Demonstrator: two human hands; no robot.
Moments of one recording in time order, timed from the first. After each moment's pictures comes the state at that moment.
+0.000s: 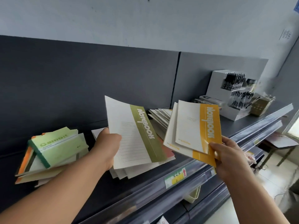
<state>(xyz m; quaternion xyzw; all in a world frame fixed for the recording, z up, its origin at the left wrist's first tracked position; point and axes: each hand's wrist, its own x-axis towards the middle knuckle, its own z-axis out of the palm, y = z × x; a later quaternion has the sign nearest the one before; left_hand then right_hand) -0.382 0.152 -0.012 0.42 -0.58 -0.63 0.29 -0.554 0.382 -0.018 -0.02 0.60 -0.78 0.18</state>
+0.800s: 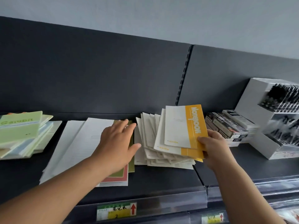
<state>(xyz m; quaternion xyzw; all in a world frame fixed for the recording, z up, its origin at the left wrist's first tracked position) -0.548 0.219 -0.029 0.44 -0.88 -0.06 0.16 -0.802 0.317 -0.032 -0.19 0.68 -0.64 0.30</state>
